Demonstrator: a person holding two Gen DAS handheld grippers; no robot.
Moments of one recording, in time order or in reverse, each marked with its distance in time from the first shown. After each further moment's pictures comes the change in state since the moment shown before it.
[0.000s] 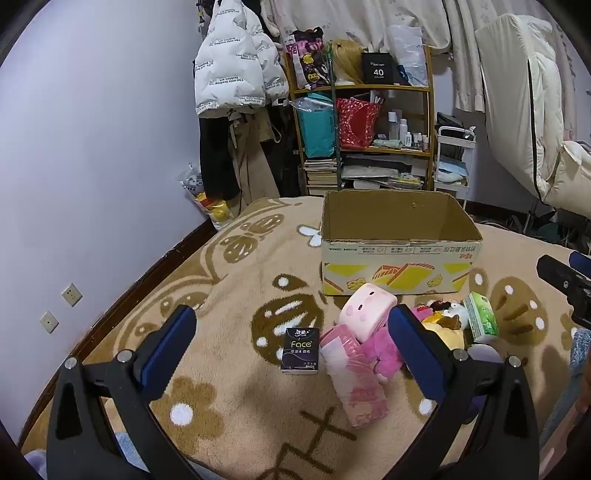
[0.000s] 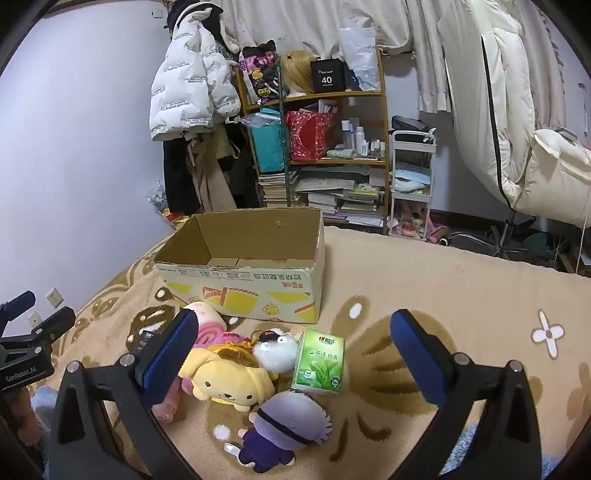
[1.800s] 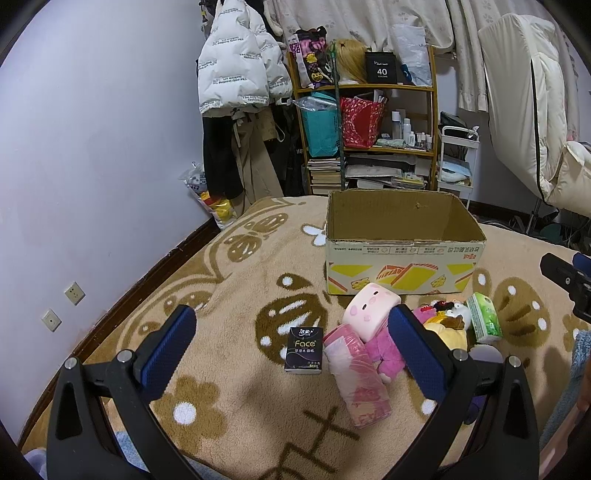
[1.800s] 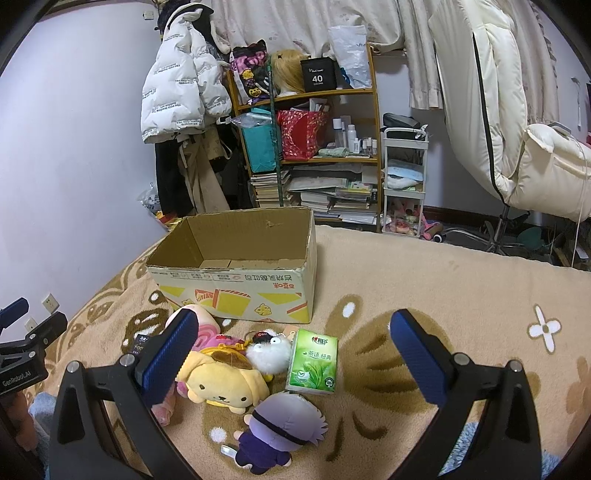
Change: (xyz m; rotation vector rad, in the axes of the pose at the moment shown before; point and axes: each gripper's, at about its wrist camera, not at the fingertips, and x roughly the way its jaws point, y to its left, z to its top) left arm -0.001 0.002 0.000 -0.003 0.000 0.009; right arm 0.001 -0.006 0.002 0.017 0.005 -0.014
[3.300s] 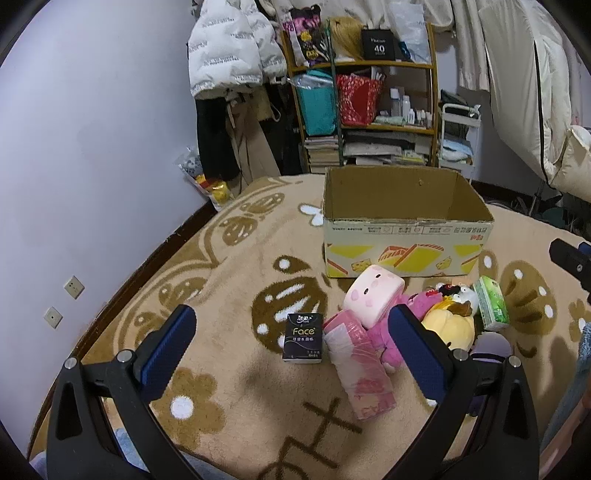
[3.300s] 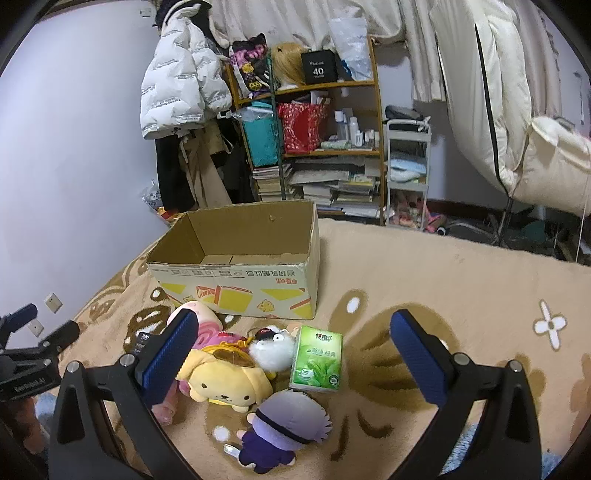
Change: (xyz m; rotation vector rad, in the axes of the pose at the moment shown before) left arm 0.025 -0.004 -0.004 0.027 0.095 0.004; right arm 0.008 -0.003 -0.004 0.029 0.029 0.016
